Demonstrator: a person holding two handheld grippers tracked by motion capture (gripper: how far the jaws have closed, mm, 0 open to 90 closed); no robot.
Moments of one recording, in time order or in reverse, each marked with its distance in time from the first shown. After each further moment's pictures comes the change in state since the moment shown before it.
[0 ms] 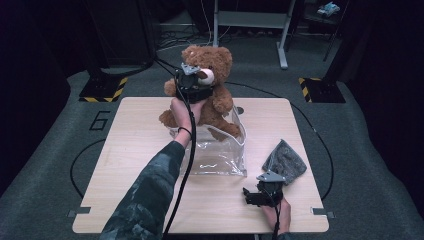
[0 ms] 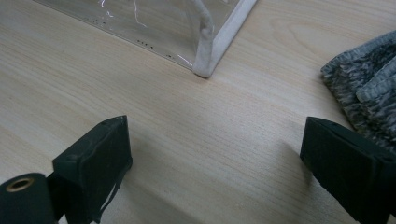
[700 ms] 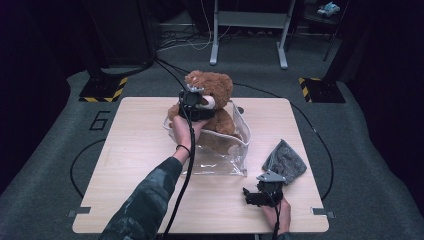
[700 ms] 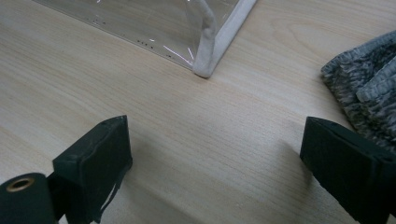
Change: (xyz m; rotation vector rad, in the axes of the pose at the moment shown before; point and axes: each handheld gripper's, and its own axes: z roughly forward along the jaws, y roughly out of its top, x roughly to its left) left arm -0.005 -0.049 0.005 0.225 -0.028 0.019; right arm 0.001 0.000 0.001 -0.006 -0.004 0.018
